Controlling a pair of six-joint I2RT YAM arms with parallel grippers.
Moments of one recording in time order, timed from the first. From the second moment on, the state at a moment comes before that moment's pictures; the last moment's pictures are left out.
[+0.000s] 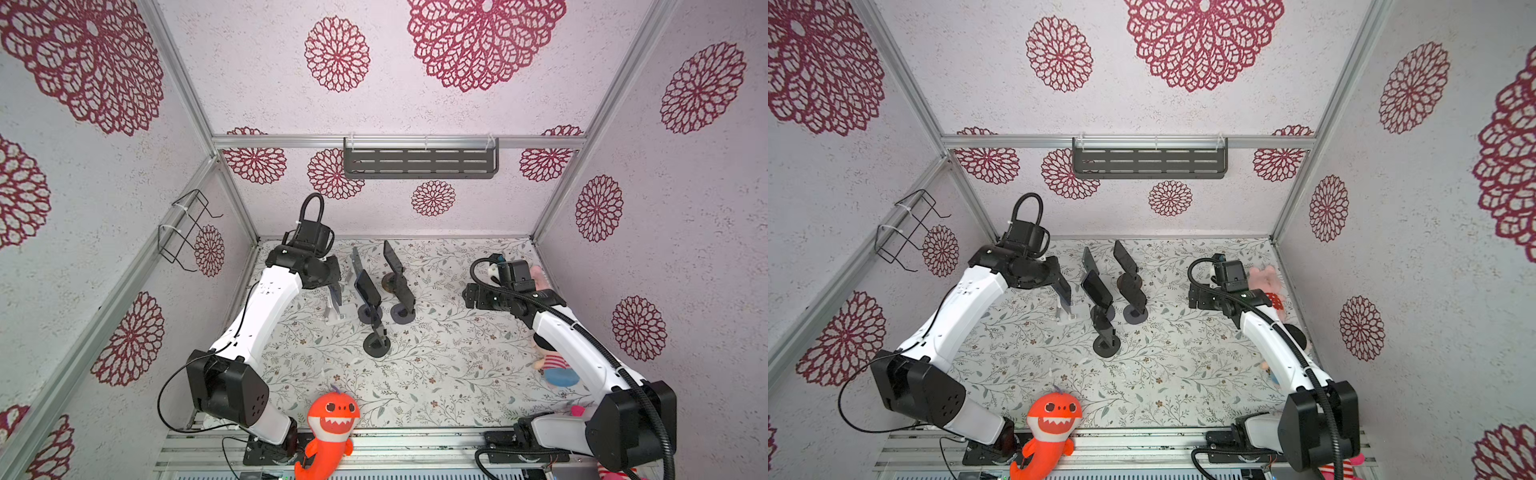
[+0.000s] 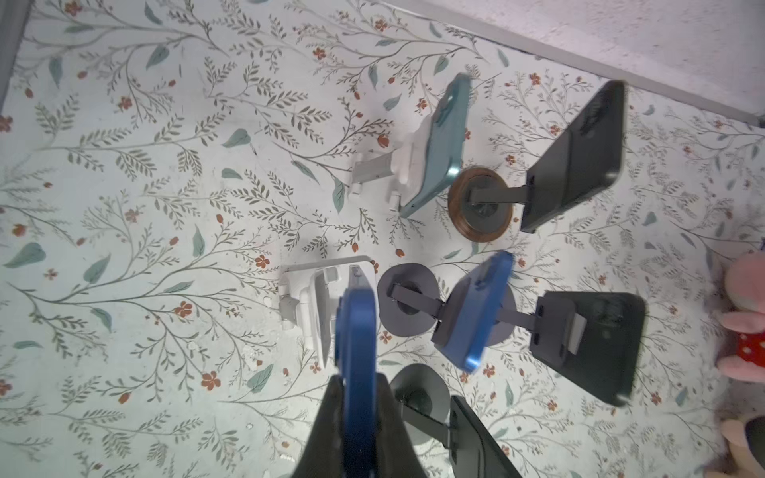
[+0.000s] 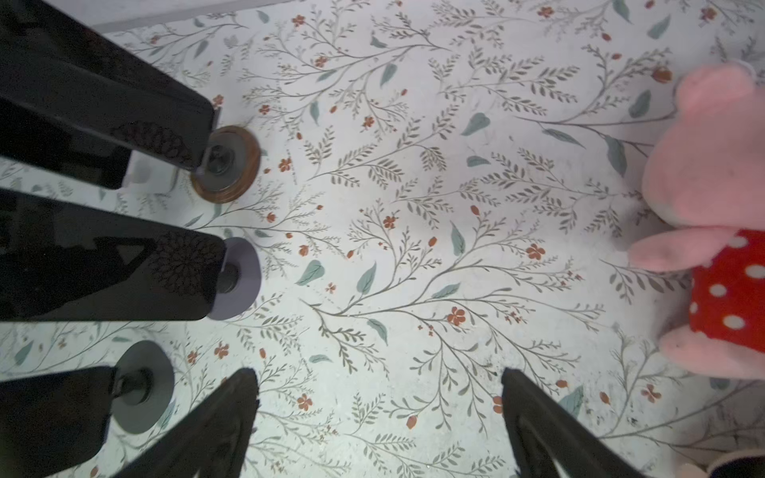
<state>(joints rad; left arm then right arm) -0.27 1.57 1.65 -1.04 -0.06 -0.43 0.27 1.29 1.07 -0.60 -0.08 0.23</state>
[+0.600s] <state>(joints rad) -0.24 1.58 1.93 -1.13 0.57 -0.40 0.38 1.34 1.49 -0.84 -0.35 -0.17</state>
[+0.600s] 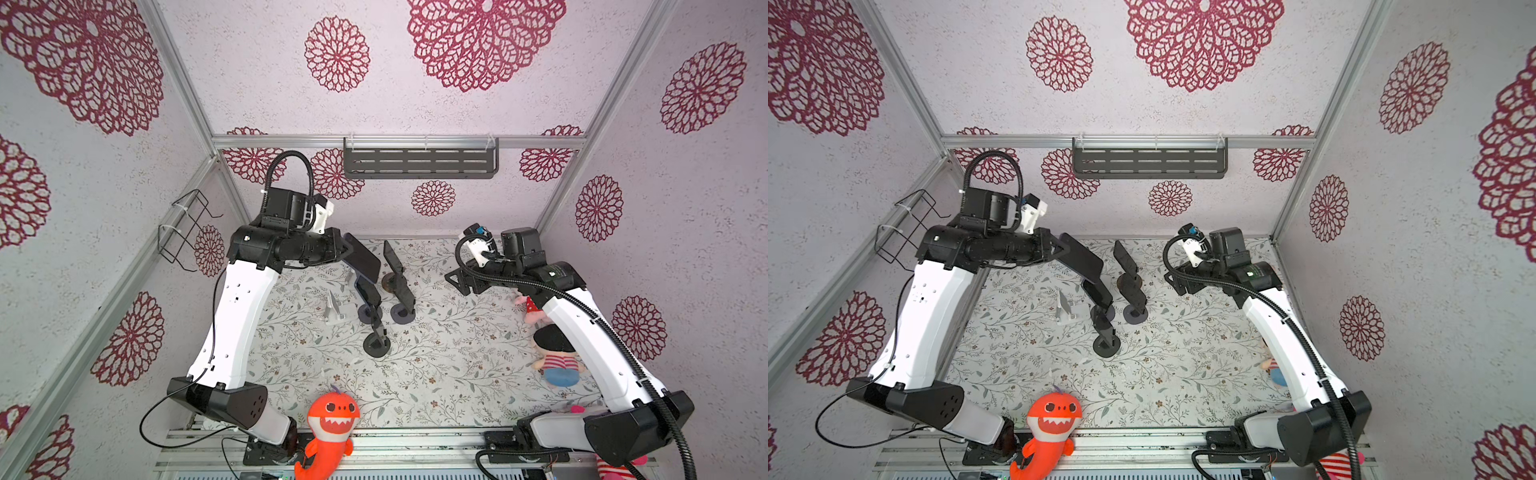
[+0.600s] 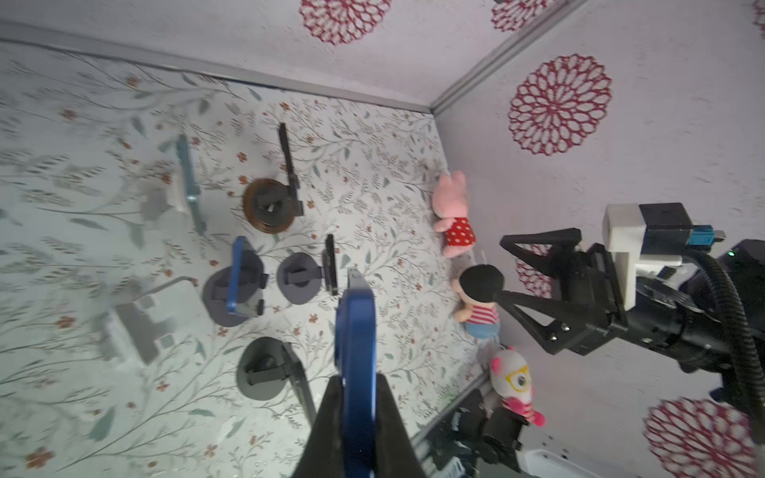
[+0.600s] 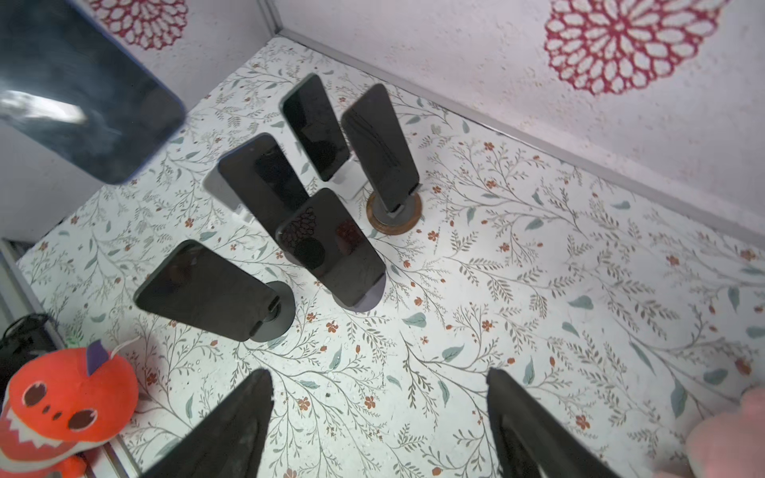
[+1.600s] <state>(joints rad) -0.27 1.68 1.49 -0.45 1.03 -0.80 0.60 1.84 2.00 -1.17 -0.45 -0.55</state>
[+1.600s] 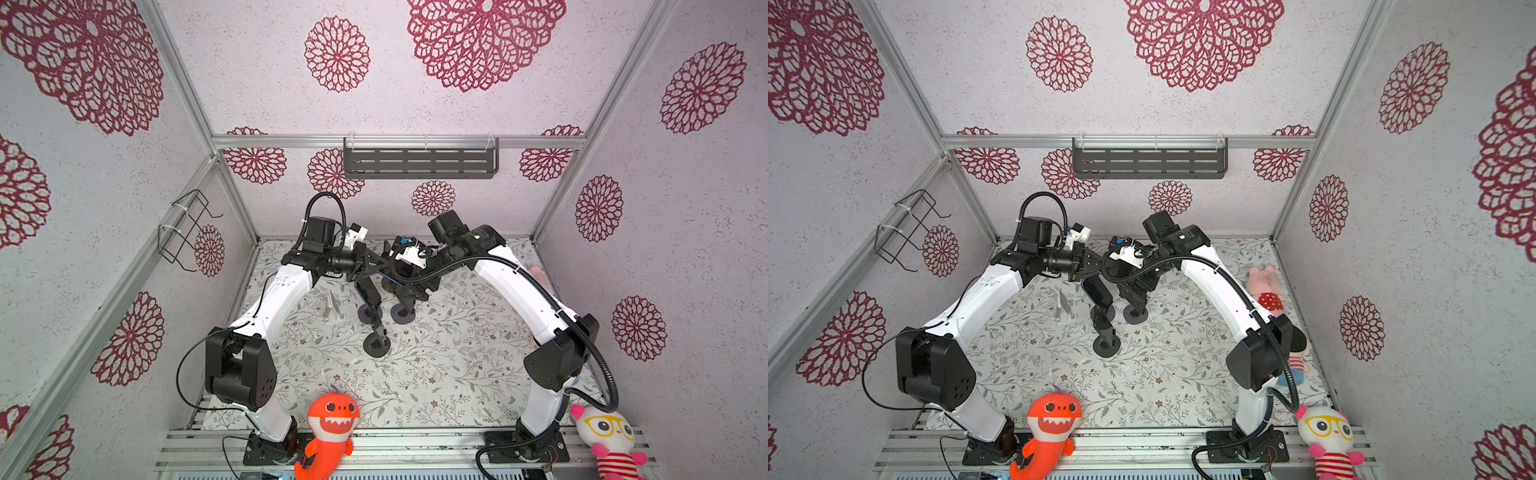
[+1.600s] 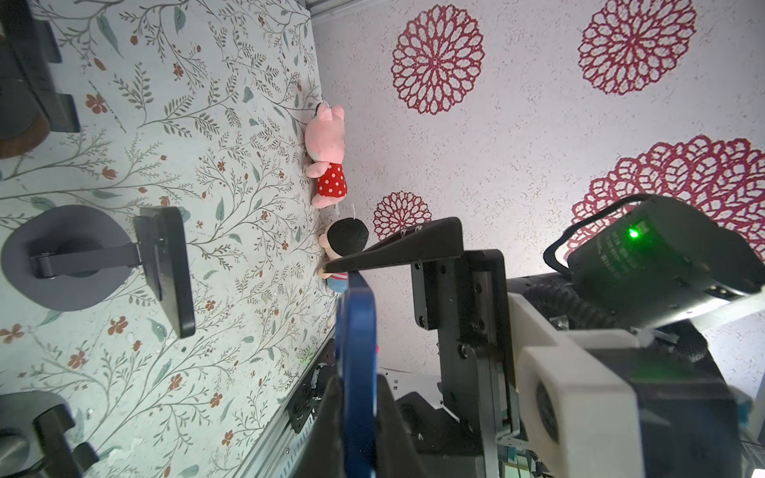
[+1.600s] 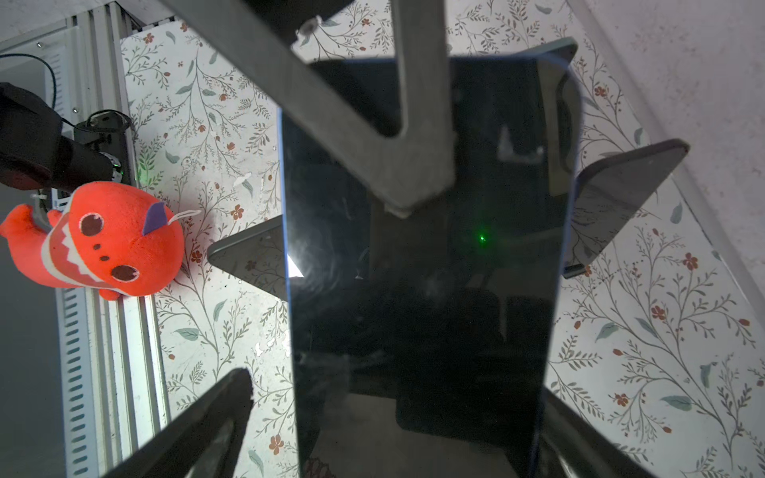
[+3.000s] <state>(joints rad) -0.27 1.70 1.48 -0.35 1.02 -0.86 0.61 1.87 1.96 -0.98 -0.39 -0.41</state>
